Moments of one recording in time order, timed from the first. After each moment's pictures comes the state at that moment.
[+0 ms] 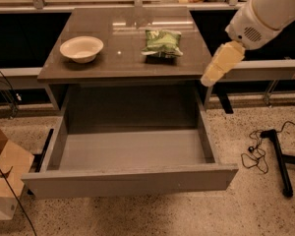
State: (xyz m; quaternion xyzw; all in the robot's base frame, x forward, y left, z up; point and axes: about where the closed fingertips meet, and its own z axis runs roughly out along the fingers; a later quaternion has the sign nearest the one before) arm 0.588 -0.187 0.949 -0.50 0.82 0.03 0.27
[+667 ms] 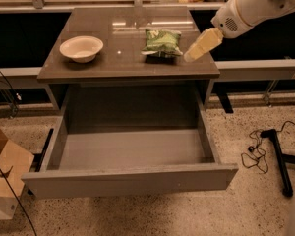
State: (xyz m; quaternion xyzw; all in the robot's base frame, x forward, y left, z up) arm 0.699 -0.172 0.936 -0.45 0.81 0.10 0.36
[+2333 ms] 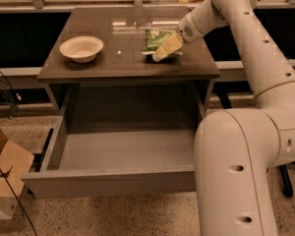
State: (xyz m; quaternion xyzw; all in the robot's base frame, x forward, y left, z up) arm 0.808 -0.091 0.858 -0.44 0.81 0.18 0.33
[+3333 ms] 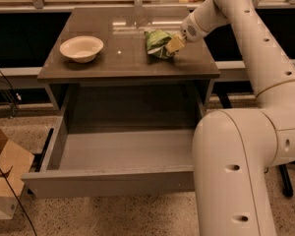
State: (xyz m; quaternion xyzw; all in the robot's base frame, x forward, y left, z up) arm 0.813 -0.110 0.856 -0.44 0.83 0.15 0.32
